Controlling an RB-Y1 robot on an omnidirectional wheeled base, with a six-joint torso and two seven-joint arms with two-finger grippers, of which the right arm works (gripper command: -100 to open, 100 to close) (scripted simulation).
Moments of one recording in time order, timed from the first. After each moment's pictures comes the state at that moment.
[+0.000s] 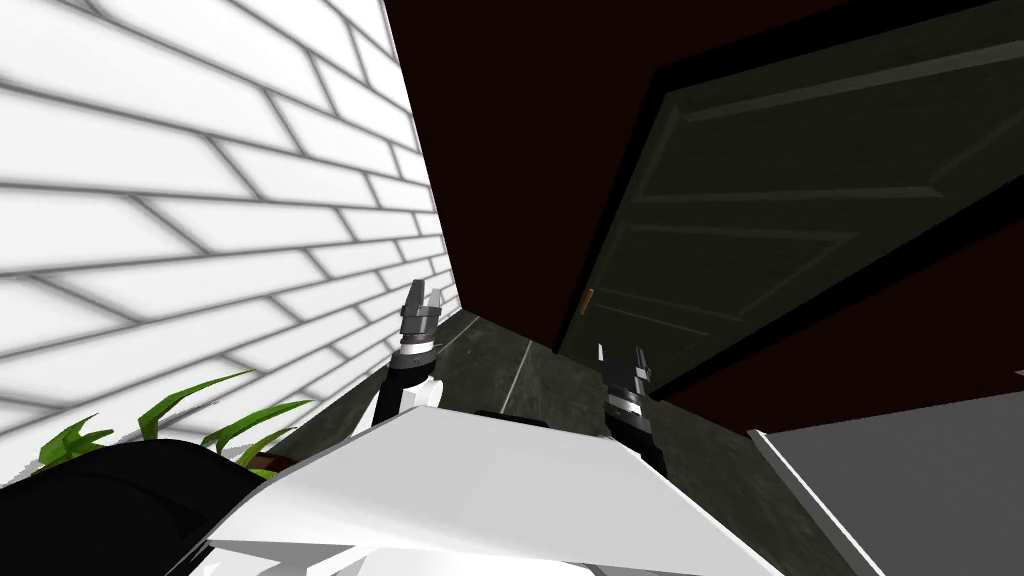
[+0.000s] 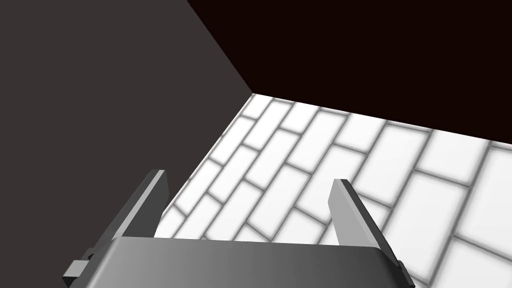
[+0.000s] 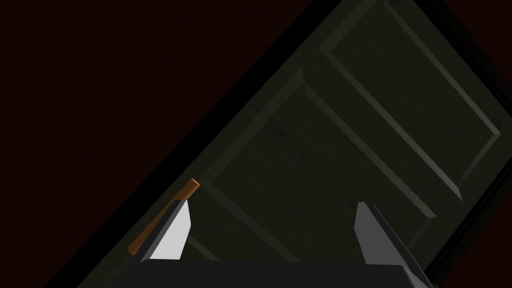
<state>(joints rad) 0.53 -0.15 0.03 -1.84 -0.37 -0.69 -0.54</state>
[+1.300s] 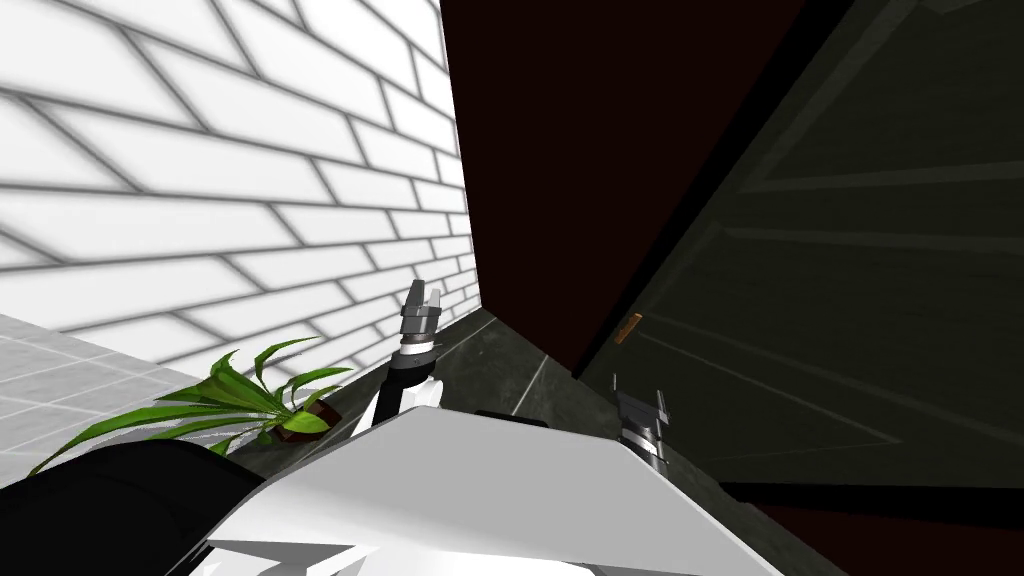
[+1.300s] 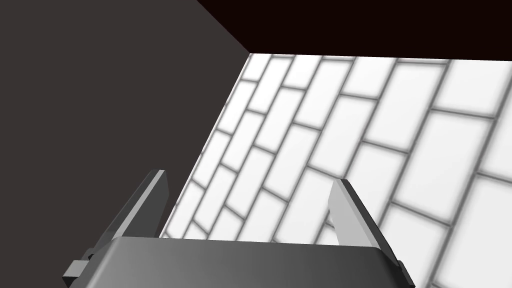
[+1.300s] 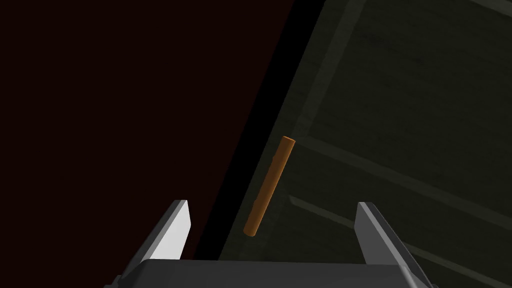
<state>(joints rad) 0.56 -0.21 0.05 -1.54 -0.65 -0.85 -0.82</state>
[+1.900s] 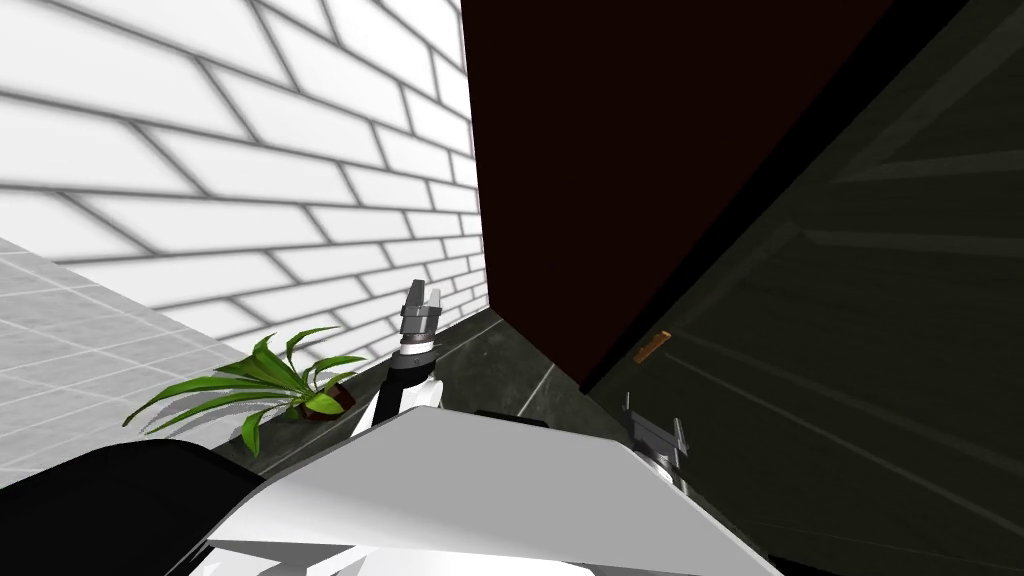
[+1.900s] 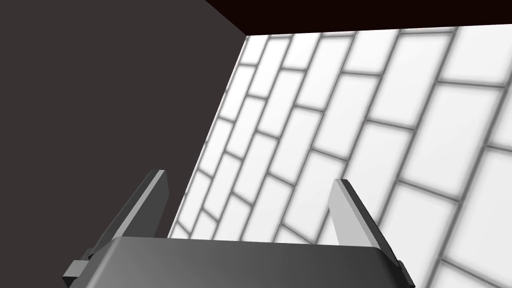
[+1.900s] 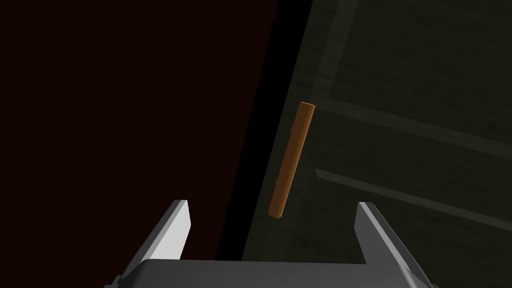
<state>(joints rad) 0.58 -0.23 0.06 -1.43 -0.77 -0.93 -0.94</state>
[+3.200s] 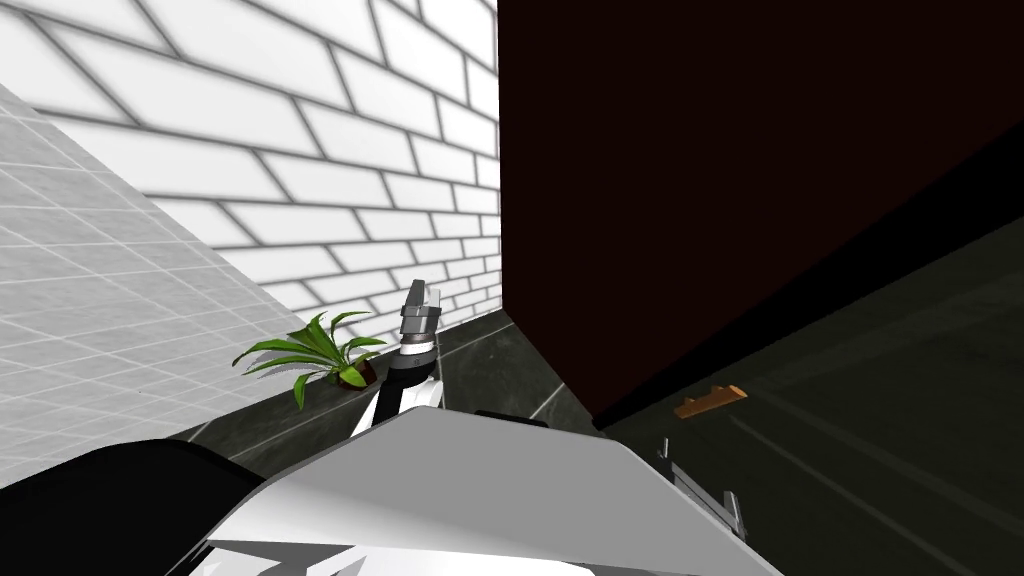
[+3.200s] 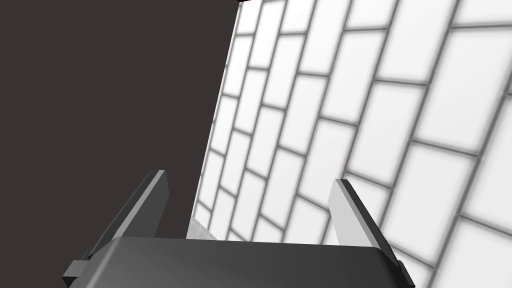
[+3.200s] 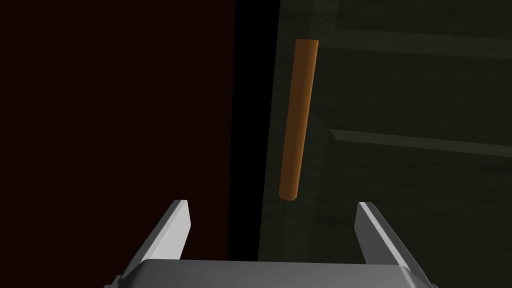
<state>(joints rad) 0.60 -0.28 0.07 -1.19 -0.99 -1.06 -1.17</state>
